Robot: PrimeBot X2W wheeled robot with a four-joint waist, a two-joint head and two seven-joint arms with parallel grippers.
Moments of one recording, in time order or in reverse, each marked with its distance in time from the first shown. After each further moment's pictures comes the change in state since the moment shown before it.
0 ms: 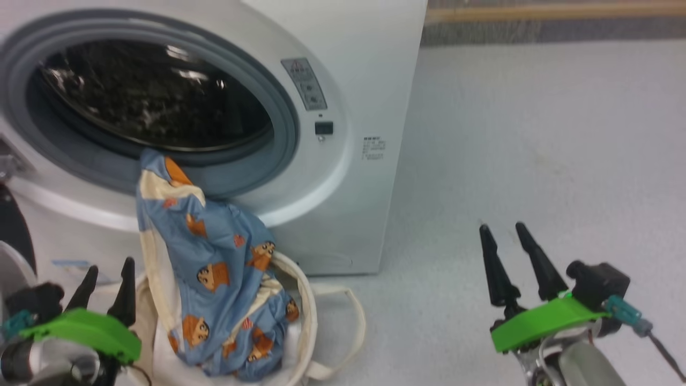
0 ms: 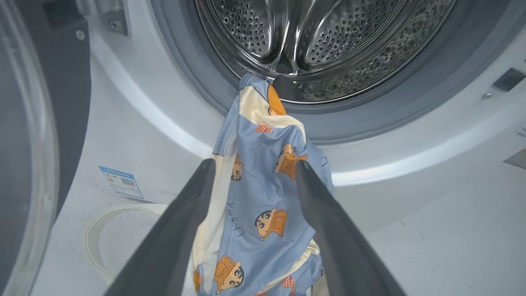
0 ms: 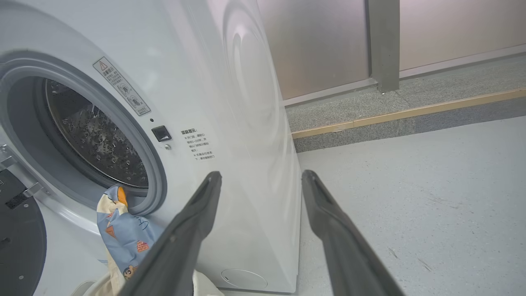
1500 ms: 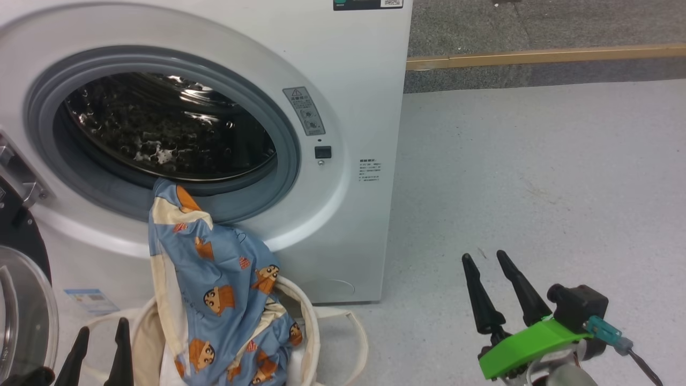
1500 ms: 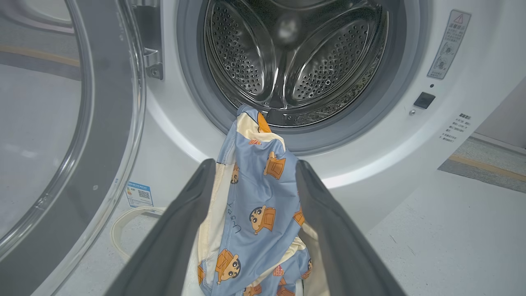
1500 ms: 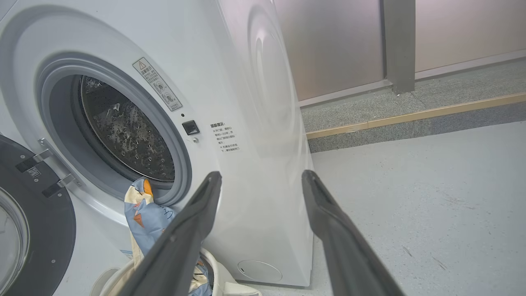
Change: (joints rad) left arm 0.477 -0.037 0.275 -0.523 0.180 0.078 0.000; right arm 0.058 0.000 0.065 0.024 0.010 0.000 0.000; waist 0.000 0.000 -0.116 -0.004
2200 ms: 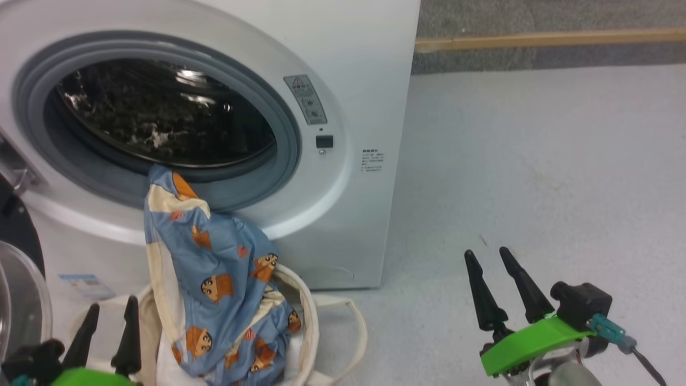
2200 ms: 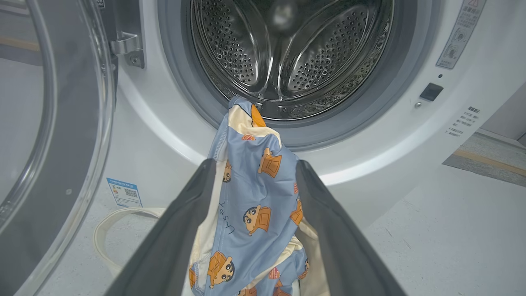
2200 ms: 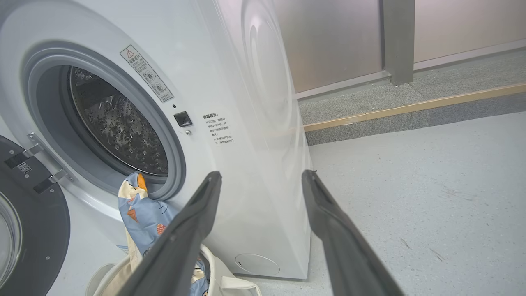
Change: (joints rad) left arm -0.108 -0.008 -0.035 0.100 0.000 -0.044 0.001; right arm -0.001 0.000 -0.009 -0.009 0.000 0.000 0.000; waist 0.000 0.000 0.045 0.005
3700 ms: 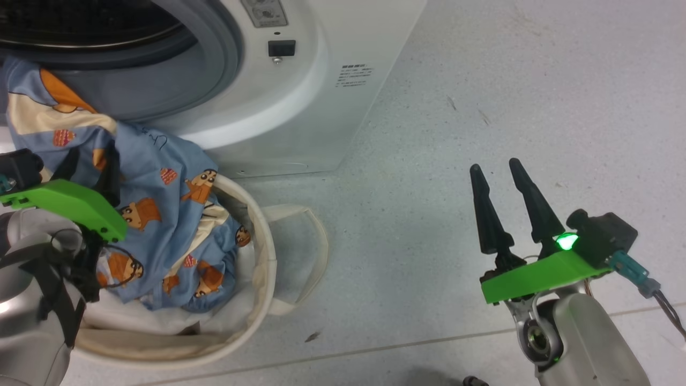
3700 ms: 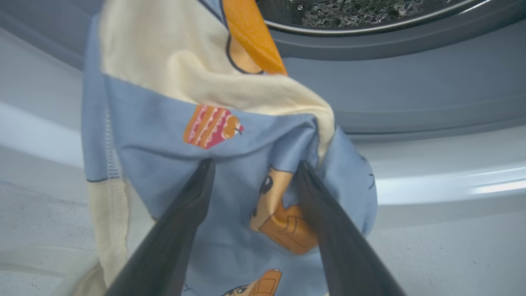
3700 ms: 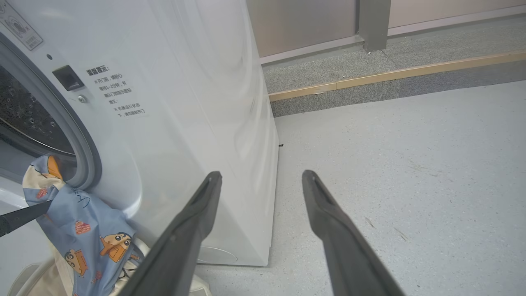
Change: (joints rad) left arm -0.812 0.033 -0.399 0.674 -0.258 -0.081 0.054; right arm -0.169 0.012 -0.032 -0.110 -0.037 0.000 0.000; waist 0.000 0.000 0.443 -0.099
